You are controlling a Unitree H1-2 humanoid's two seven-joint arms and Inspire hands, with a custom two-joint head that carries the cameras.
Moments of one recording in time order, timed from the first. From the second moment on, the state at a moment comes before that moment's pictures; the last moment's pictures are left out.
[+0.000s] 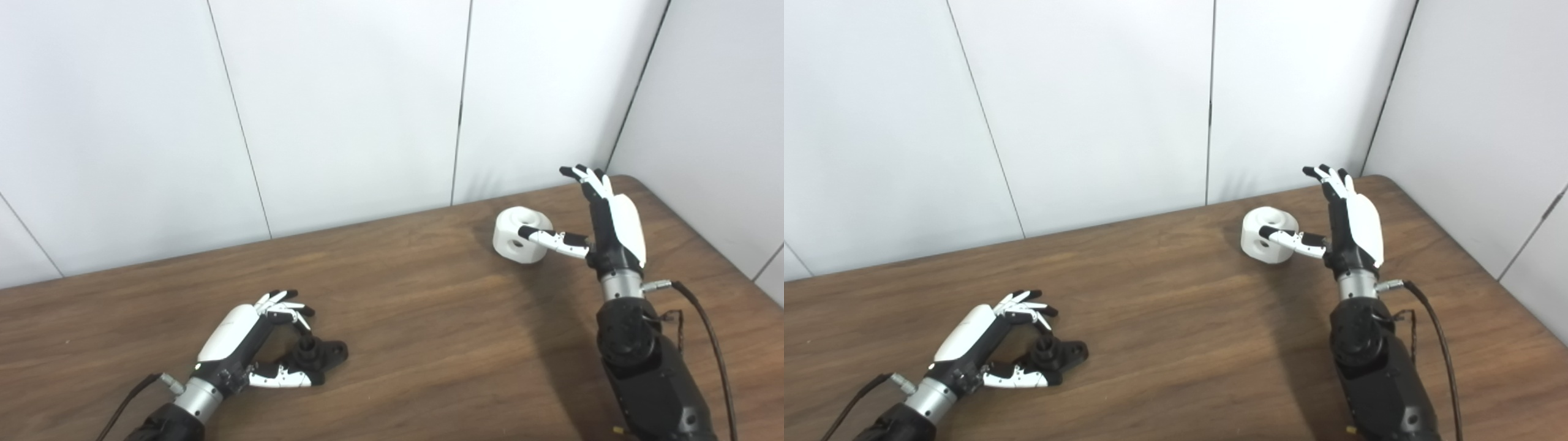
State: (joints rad) left arm -0.48 0.31 -0.42 0.53 0.46 -0.47 0.01; right arm -0.28 -0.37 -0.16 0.14 -0.53 0.07 -0.30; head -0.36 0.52
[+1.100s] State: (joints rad) left arm -0.47 0.31 -0.40 0.53 0.43 -0.47 -0.02; right arm -0.32 -0.44 -0.03 0.26 -0.70 0.22 -0.30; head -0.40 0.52
